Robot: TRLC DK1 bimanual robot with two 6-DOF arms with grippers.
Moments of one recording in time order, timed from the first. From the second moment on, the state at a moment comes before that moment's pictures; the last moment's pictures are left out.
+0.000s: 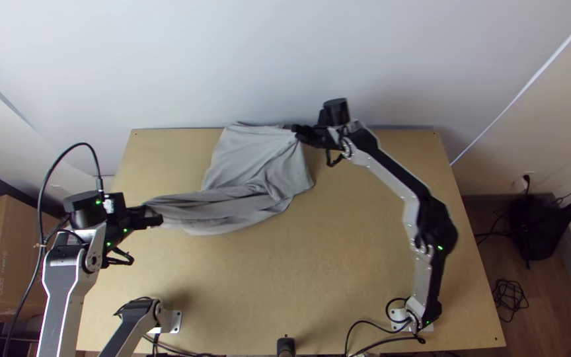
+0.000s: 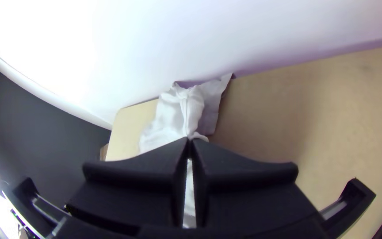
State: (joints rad) left arm 0.14 0.79 0.93 -0.81 -0.01 0.00; right arm 0.49 2.01 1.82 -0.37 -0.26 0.69
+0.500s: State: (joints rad) left arm 0.16 0.94 1.23 -0.66 0.00 -0.10; right arm 0.36 1.34 1.39 -0.42 -0.13 0.56
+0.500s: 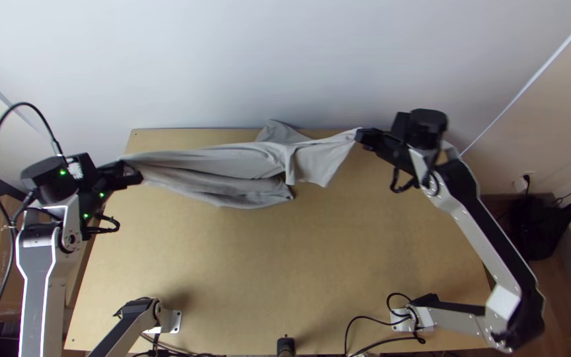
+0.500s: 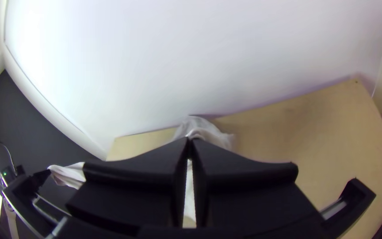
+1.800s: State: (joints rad) left arm 0.11 0.40 1.58 -0.71 0.07 -0.16; right arm 0.13 0.53 1.61 -0.59 -0.17 0.45
